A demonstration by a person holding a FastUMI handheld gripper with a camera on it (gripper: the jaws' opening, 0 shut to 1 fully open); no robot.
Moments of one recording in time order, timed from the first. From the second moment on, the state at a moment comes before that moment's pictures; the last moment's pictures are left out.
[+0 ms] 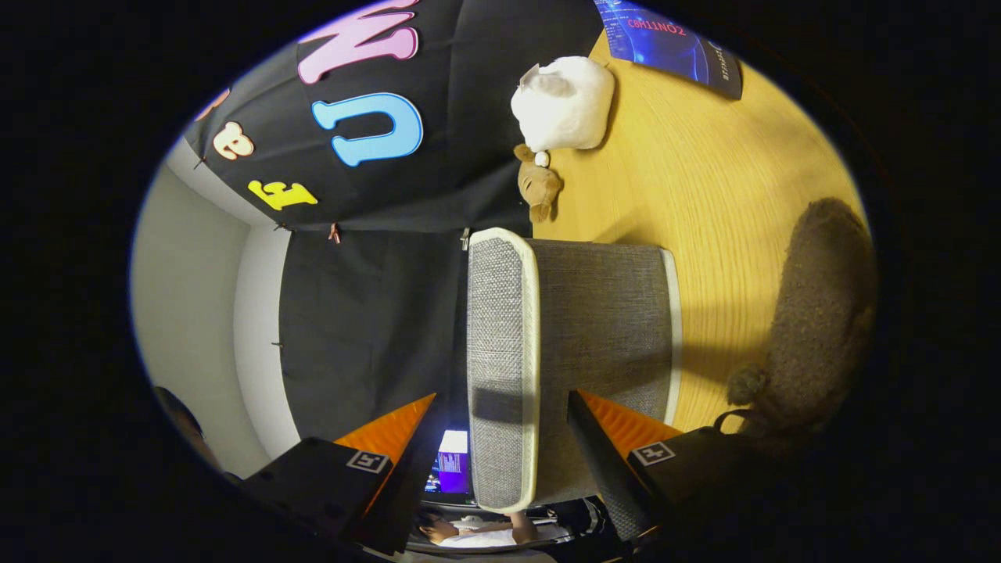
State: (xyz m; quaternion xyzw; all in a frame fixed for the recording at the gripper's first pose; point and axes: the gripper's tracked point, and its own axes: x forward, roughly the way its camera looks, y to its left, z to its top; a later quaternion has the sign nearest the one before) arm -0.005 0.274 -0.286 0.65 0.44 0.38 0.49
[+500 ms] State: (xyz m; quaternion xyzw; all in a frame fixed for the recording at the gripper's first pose) arm -0.035 0.289 -0.273 0.61 0.47 0.41 0.48
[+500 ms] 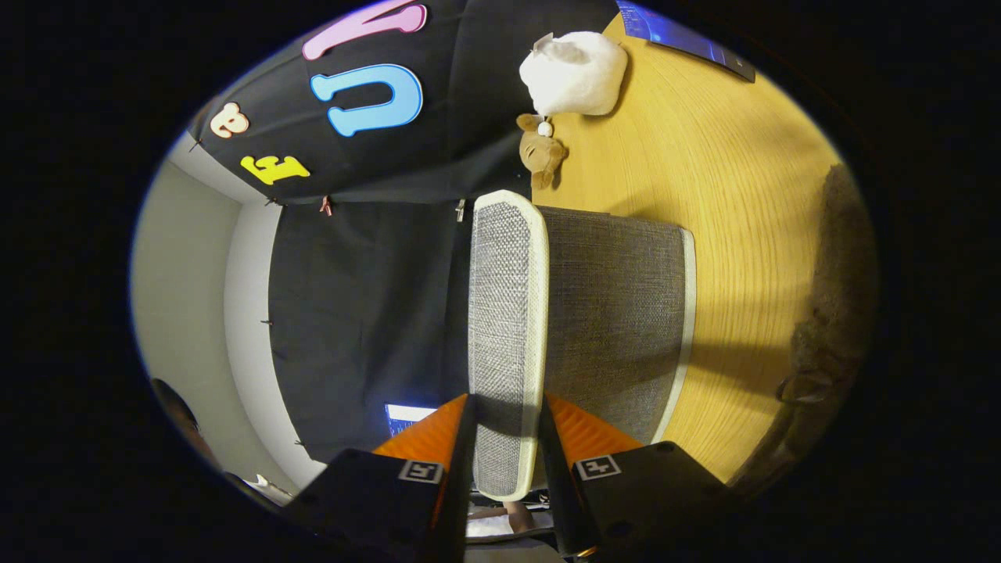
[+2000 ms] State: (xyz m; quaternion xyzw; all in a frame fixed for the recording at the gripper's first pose) arm 0.041 0.453 -0.058 0.57 0.34 0.44 0.61
